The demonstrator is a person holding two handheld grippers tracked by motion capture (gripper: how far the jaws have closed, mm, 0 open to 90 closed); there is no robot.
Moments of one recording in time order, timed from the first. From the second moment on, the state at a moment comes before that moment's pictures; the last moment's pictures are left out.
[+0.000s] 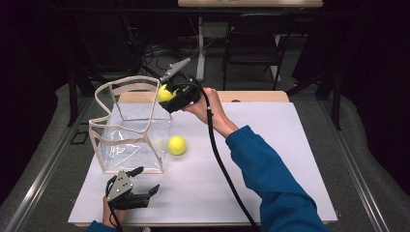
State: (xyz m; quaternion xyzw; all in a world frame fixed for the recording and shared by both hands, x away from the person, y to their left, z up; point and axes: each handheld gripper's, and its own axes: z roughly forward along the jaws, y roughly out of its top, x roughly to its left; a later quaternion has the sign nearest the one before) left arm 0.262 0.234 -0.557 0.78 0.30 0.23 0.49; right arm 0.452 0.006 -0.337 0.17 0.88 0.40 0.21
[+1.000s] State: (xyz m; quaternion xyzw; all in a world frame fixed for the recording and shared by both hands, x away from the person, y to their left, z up) left arm 0.262 0.233 -0.558 0.78 0.30 0.23 0.49; right arm 0.451 0.018 -0.326 0.16 0.86 0.43 0.23
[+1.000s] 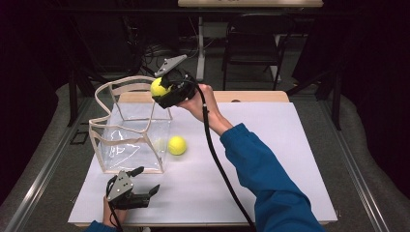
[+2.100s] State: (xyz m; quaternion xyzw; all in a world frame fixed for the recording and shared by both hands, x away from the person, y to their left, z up) left arm 0.262 0.232 -0.557 0.79 0.29 0.23 0.49; right arm 0.454 0.043 -0.322 0.16 0.85 0.45 0.22
